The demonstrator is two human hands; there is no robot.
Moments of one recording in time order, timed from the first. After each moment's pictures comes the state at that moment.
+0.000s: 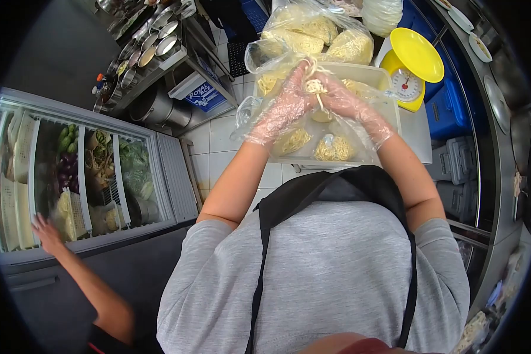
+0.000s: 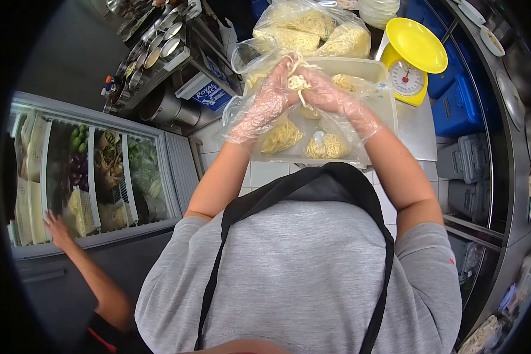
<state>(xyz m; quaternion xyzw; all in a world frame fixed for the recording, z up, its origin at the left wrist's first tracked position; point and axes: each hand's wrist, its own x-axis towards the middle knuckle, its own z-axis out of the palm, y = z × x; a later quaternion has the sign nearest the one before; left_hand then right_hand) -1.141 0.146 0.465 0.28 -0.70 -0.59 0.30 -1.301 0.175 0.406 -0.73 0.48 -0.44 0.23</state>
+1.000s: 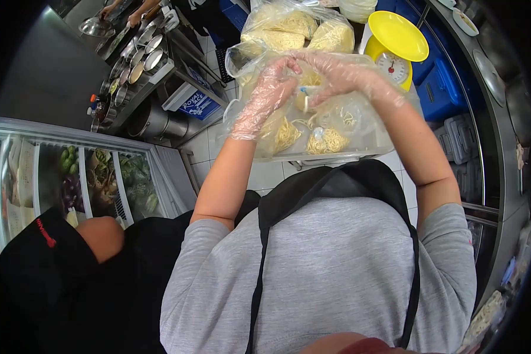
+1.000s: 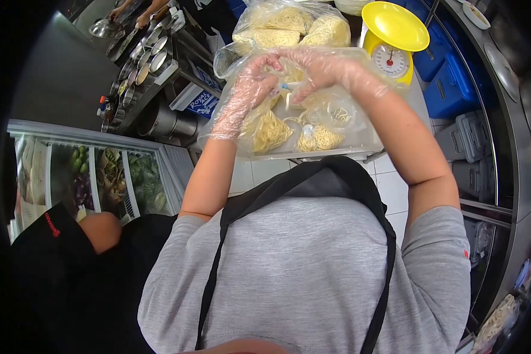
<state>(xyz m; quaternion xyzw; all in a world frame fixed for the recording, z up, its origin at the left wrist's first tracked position) -1.144 0.125 0.470 0.26 -0.80 -0.47 0.26 -1.330 0.192 0.475 -0.78 0.58 -0.23 0.09</state>
